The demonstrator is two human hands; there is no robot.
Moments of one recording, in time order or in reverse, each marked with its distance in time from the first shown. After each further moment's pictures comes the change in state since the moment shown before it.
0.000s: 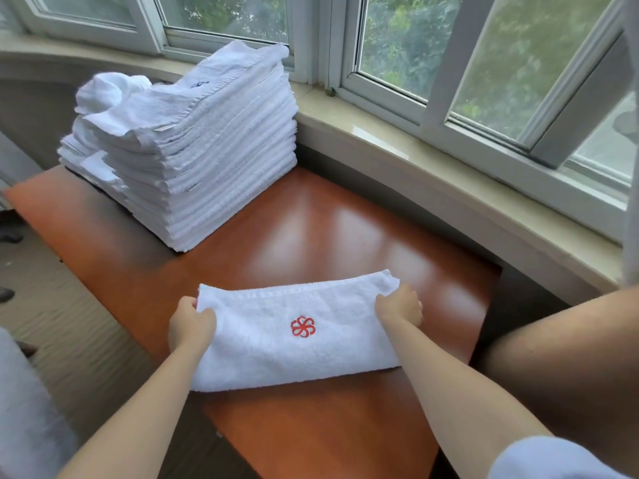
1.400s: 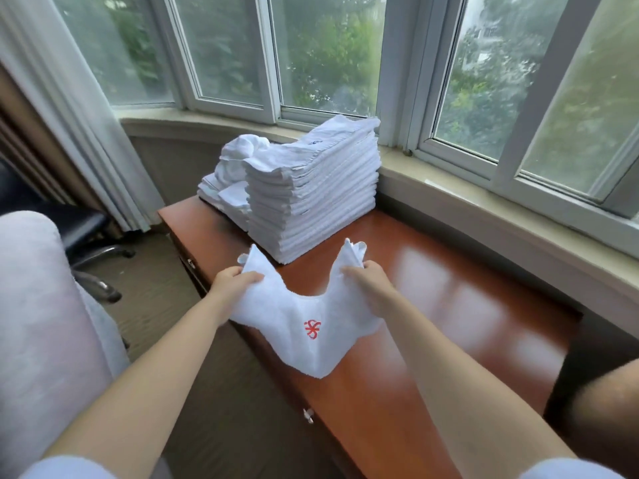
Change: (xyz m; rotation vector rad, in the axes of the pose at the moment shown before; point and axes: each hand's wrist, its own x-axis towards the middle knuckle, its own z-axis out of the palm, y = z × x) left_hand -0.025 0.007 -0.172 -0.554 -0.185 0.026; right_hand -0.171 -0.131 0.012 0.534 -0.609 -0.411
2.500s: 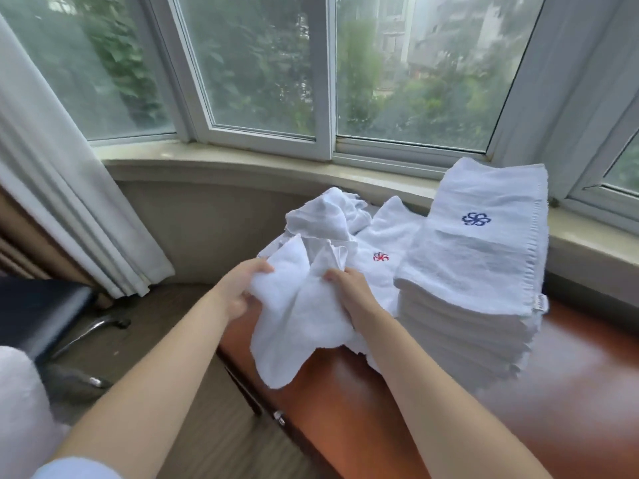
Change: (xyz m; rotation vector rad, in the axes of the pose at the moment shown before) left_hand 0.456 0.178 -0.202 -0.203 -0.516 -0.106; right_hand 0.292 -0.242 0.360 0.286 0.002 0.011
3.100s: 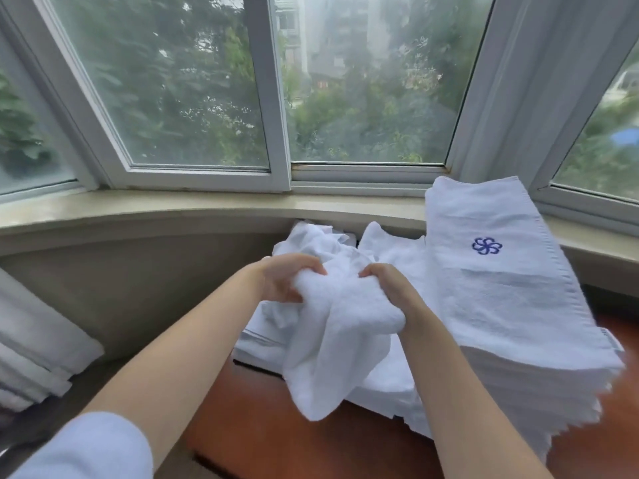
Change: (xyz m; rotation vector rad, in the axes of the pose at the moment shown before) left_hand 0.145 0.121 0.037 0.499 -0.455 -0.265; right_hand 0.075 -0.087 -0.003 0.220 0.295 0.127
